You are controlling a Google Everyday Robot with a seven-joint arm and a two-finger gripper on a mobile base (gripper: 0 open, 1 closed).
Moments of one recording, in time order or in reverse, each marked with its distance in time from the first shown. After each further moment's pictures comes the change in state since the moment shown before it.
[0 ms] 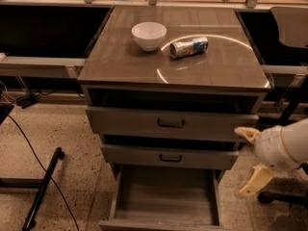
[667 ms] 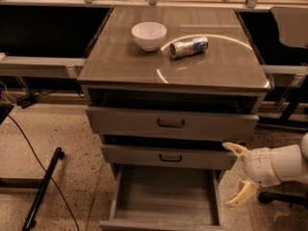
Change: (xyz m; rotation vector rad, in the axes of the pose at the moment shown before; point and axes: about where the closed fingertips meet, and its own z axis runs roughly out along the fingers) arm 0.039 0.004 0.074 -0.037 -0.231 -0.029
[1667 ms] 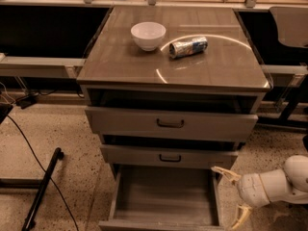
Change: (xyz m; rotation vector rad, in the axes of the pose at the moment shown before) arm 0.086 0.036 0.070 -0.183 -0.158 -0.241
